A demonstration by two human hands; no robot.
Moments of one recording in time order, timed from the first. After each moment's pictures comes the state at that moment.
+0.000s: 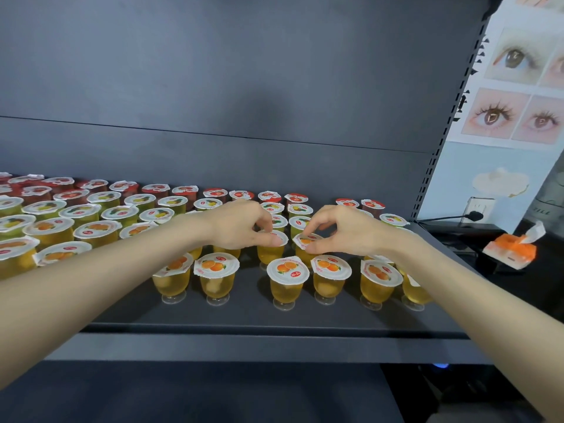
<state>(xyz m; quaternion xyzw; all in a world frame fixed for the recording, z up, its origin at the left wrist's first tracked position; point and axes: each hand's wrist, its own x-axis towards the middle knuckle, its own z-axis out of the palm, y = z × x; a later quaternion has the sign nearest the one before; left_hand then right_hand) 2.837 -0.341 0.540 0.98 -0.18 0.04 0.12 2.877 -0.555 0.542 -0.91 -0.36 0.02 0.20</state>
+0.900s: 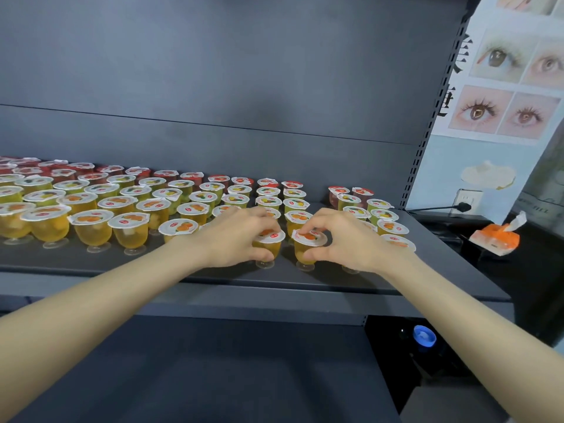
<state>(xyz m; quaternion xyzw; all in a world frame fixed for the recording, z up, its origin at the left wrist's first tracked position) 2.761 -0.372 0.510 0.97 -0.20 0.12 0.03 2.805 -0.581 0.516 -0.91 -0.37 -0.07 0.17</state>
